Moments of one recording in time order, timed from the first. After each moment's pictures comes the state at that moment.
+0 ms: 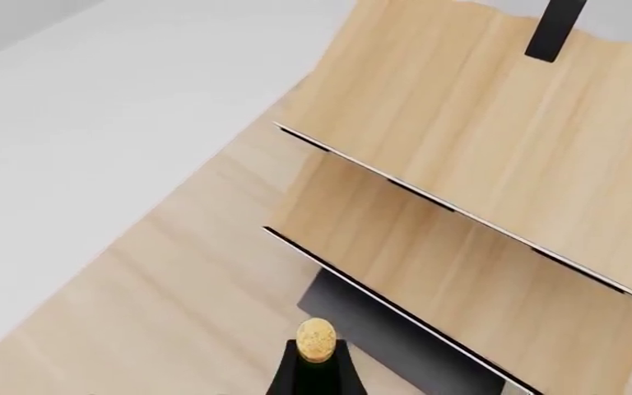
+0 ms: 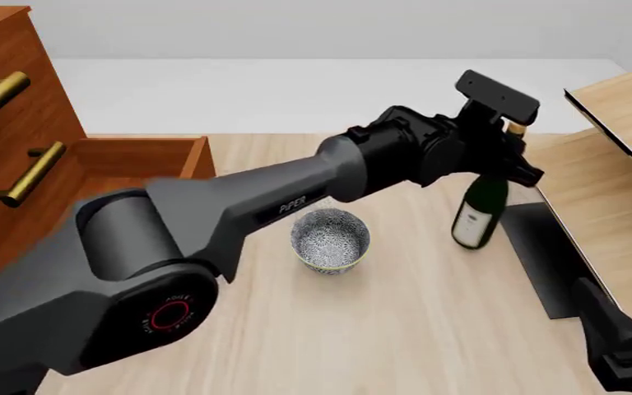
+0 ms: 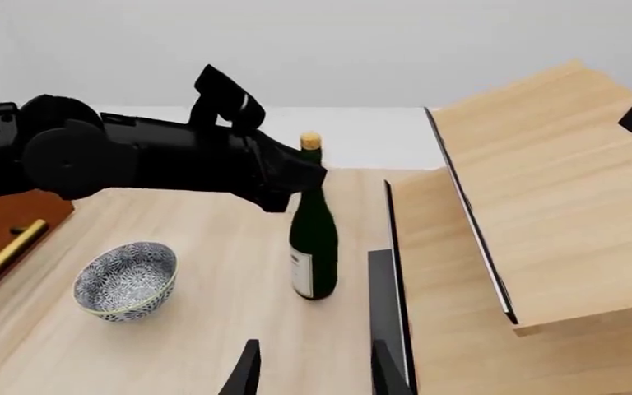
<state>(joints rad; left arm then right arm) -0.95 2.38 -2.18 0.28 0.03 0.09 0.00 0.00 0.16 0.03</state>
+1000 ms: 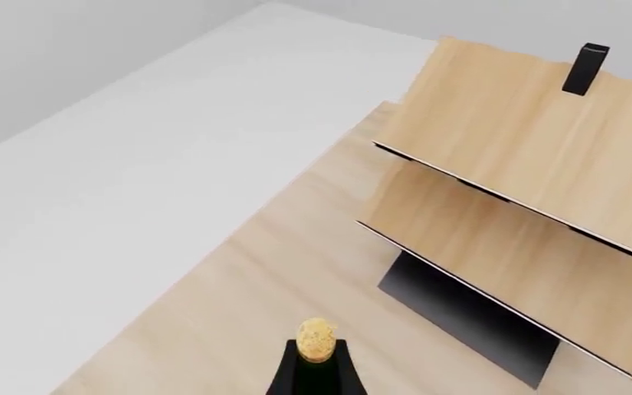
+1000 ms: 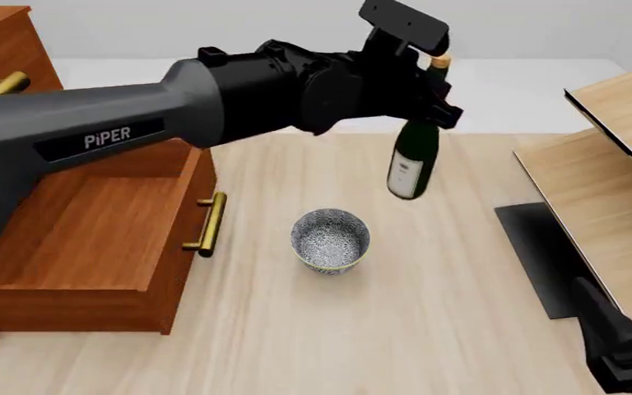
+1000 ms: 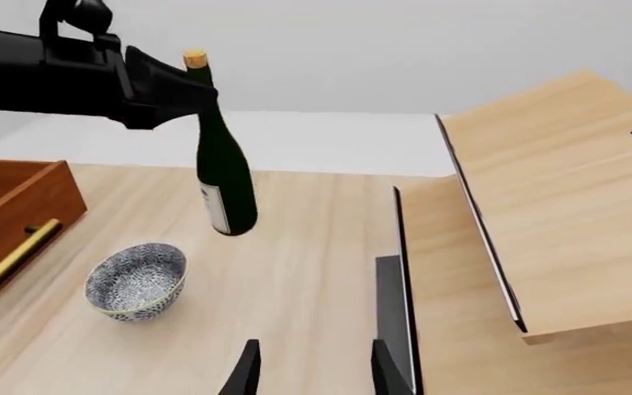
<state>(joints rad) -0.83 1.94 -1.67 0.13 0.12 0.12 0.00 0.00 0.15 0.02</state>
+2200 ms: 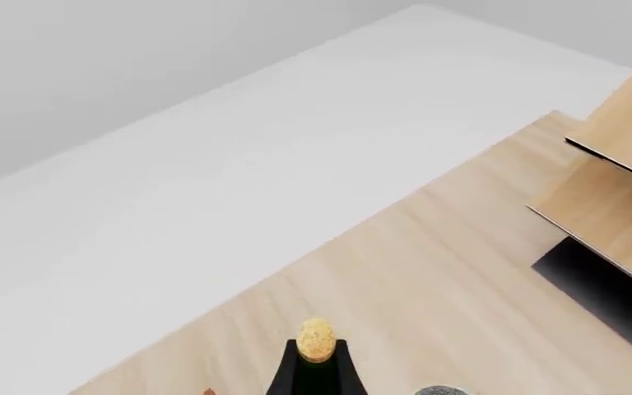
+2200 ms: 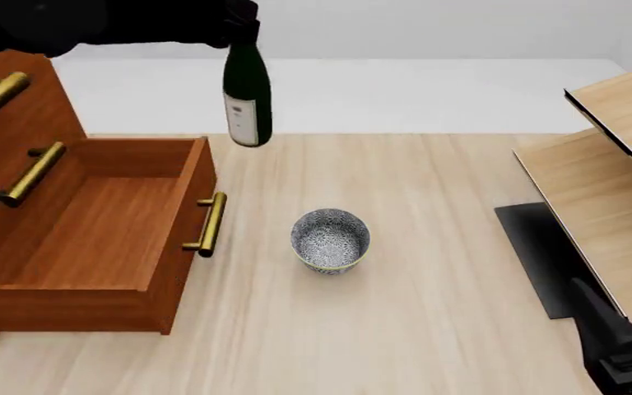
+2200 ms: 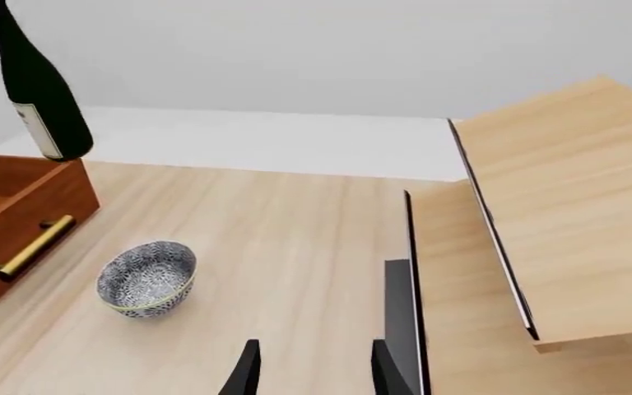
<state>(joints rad) -0.49 1.44 -1.34 0.26 0.17 0.15 0.00 0.00 0.14 0.02</state>
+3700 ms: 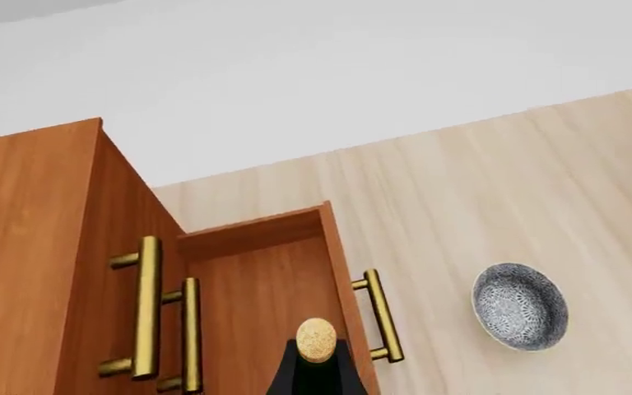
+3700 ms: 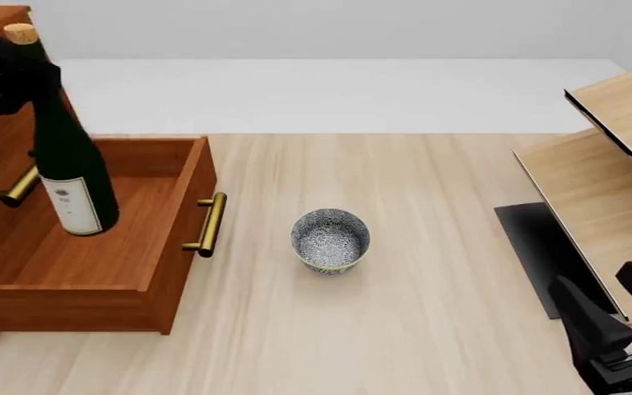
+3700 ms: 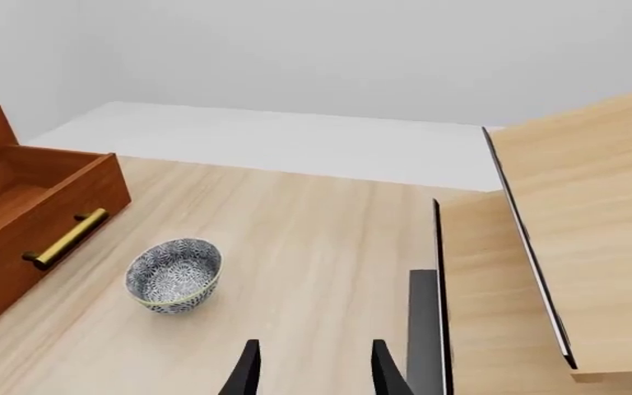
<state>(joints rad) -0.16 0.96 -1.04 0.64 0.09 0.23 0.07 0.00 0.07 0.02</state>
